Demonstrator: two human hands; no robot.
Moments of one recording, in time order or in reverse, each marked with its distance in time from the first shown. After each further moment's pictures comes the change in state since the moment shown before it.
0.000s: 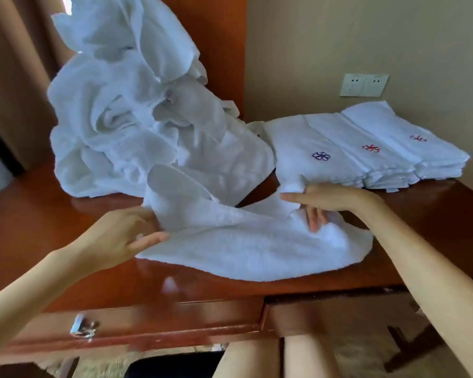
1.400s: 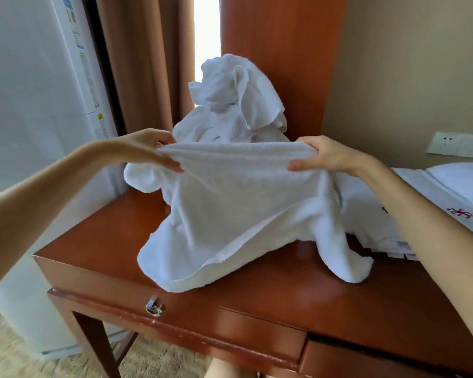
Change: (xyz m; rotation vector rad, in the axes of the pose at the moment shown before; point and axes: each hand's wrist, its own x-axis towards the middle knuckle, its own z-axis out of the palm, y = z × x) left_hand -0.002 -0.029 -0.182 -0.248 0.009 -0.555; right_hand 0.034 -0.138 -0.096 0.288 0.167 -0.770
